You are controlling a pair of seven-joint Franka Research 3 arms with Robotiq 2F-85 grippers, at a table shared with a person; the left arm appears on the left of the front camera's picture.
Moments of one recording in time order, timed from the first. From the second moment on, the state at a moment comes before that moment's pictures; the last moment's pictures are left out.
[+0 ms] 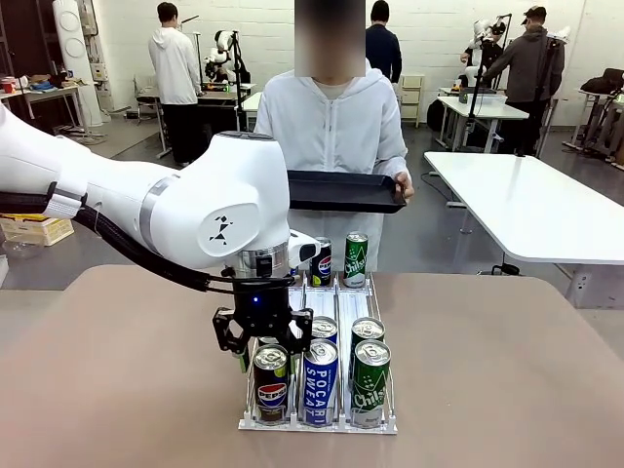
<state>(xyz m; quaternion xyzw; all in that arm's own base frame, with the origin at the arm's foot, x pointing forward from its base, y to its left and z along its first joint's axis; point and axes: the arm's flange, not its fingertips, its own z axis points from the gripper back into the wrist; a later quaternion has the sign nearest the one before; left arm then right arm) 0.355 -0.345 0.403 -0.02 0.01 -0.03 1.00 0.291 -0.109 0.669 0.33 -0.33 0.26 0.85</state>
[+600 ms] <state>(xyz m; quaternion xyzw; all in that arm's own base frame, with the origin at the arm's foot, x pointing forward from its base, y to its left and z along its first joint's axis) 0.357 -0.345 0.411 -0.02 0.04 -0.04 1.00 0.291 -0.109 0.669 0.33 -0.33 0.26 0.85</state>
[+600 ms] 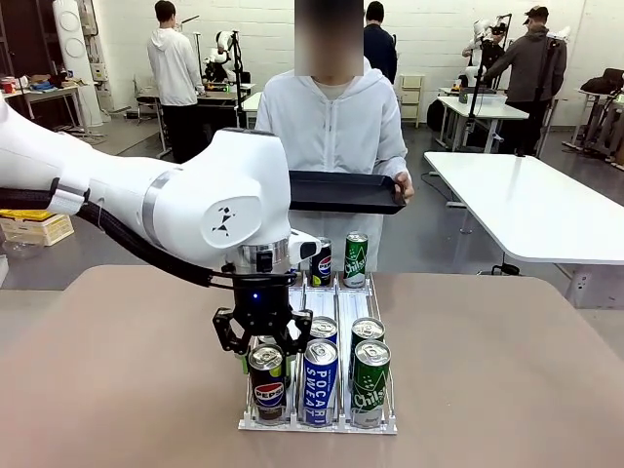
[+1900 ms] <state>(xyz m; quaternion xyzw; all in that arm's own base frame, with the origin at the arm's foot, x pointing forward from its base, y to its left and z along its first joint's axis) 0.430 -0.388 0.699 -0.04 -0.08 -0.15 0.99 0.291 -0.110 0.669 0.33 -0.33 0.26 0.85</state>
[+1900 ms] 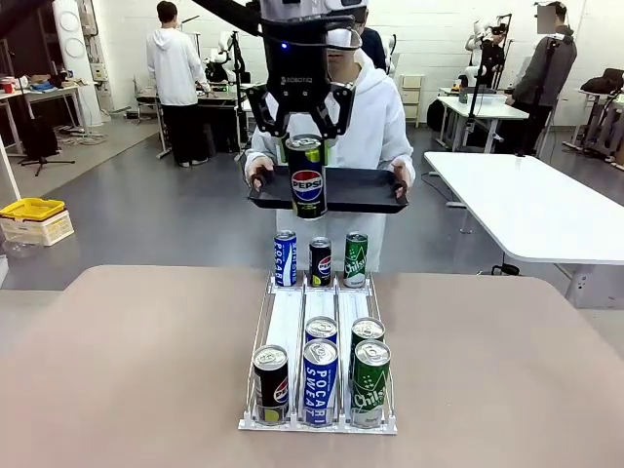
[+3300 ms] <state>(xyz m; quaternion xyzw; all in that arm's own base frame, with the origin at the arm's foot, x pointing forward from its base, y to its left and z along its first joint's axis) 0.435 -0.391 0.695 -0.04 -0.08 -0.15 0.99 0.291 -0.110 0.669 0.33 -0.33 0.26 0.85</state>
